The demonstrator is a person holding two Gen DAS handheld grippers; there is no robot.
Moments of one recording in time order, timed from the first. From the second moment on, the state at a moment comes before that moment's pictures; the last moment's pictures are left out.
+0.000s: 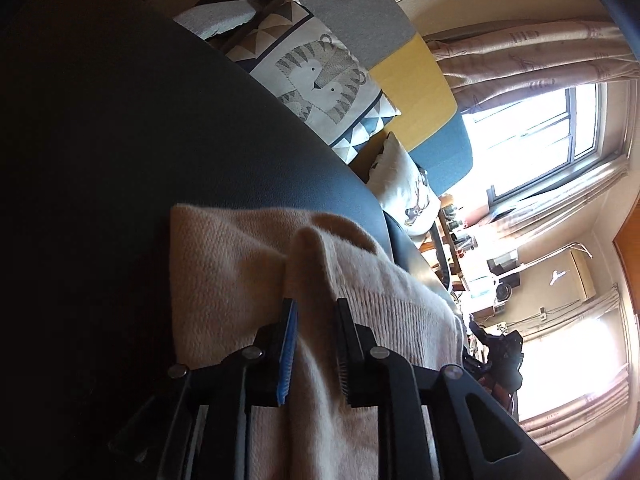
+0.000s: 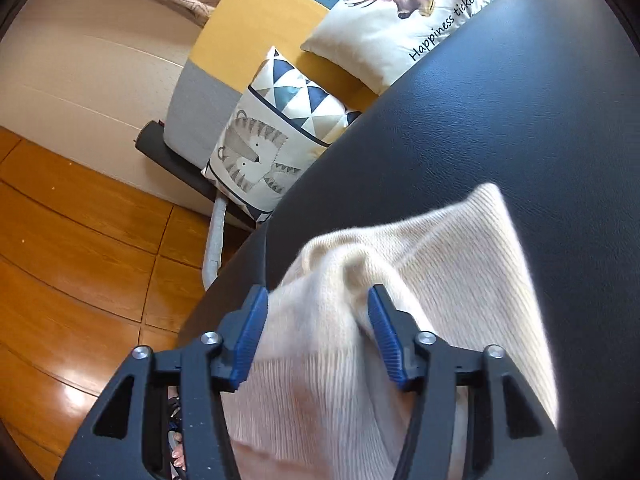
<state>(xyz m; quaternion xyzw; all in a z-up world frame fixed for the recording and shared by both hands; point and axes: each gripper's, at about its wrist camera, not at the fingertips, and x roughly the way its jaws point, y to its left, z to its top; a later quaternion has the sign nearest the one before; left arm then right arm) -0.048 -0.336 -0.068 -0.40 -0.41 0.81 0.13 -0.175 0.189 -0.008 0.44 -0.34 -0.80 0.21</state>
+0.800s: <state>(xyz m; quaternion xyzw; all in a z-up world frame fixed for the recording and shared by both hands) 0.007 -0.315 -0.059 -0.40 -0.32 0.85 0.10 -0.135 0.229 0.024 0.41 -0.27 -0.86 0.14</state>
